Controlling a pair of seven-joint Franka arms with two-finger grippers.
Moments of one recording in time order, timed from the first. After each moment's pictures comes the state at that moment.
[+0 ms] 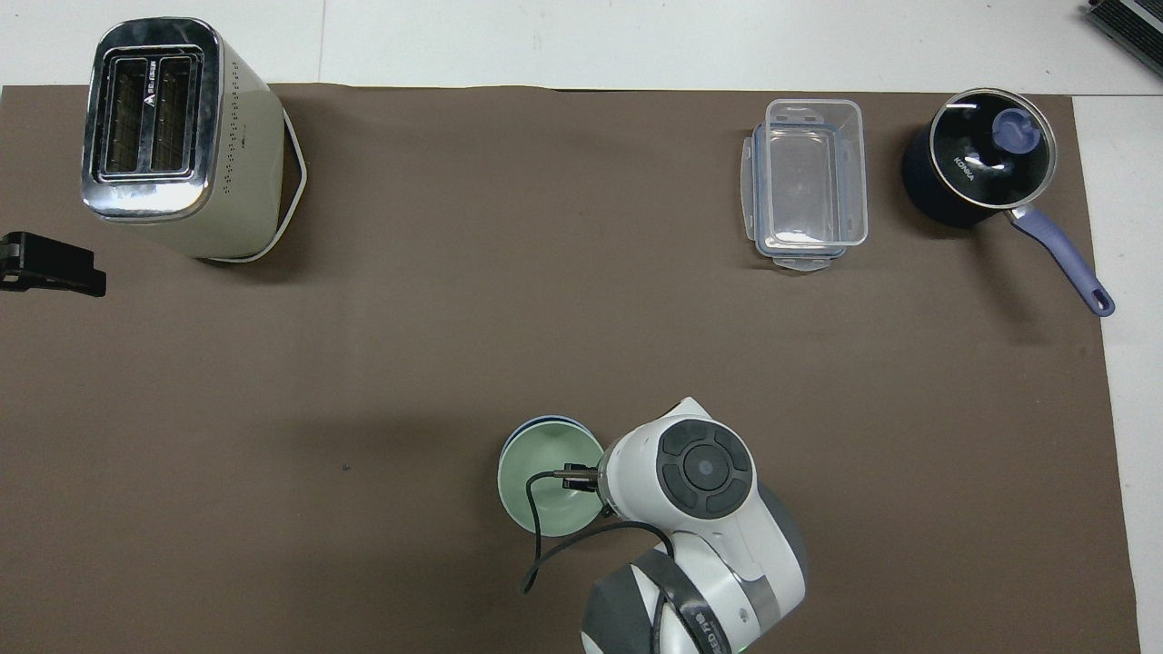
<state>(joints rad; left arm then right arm) -0.03 0.01 0.03 -1.55 -0.02 1.58 0.00 0.60 0.03 0.07 -2.24 0.24 2.26 0.64</state>
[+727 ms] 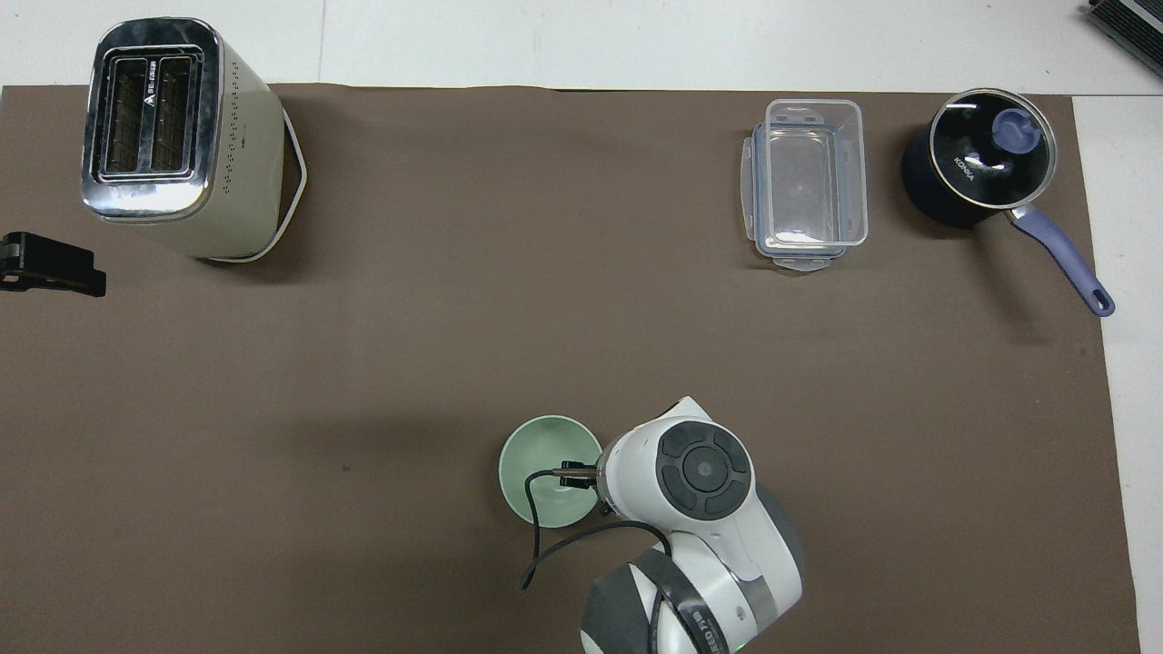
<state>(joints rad) -0.03 0.01 0.03 -1.55 -0.02 1.58 0.00 0.61 0.04 0.07 -2.24 0.24 2.29 0.64</state>
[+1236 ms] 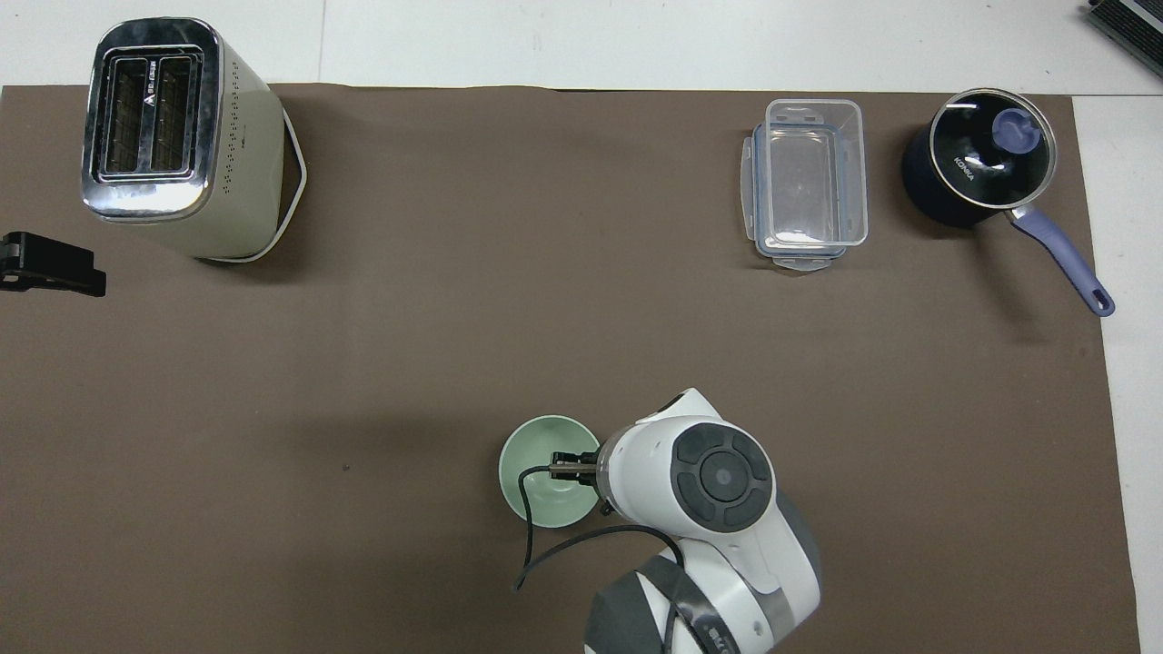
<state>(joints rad) -0.03 0.01 0.03 -1.55 -0.02 1.58 0.00 0.59 -0.03 0.07 -2.20 0.24 2.25 0.64</state>
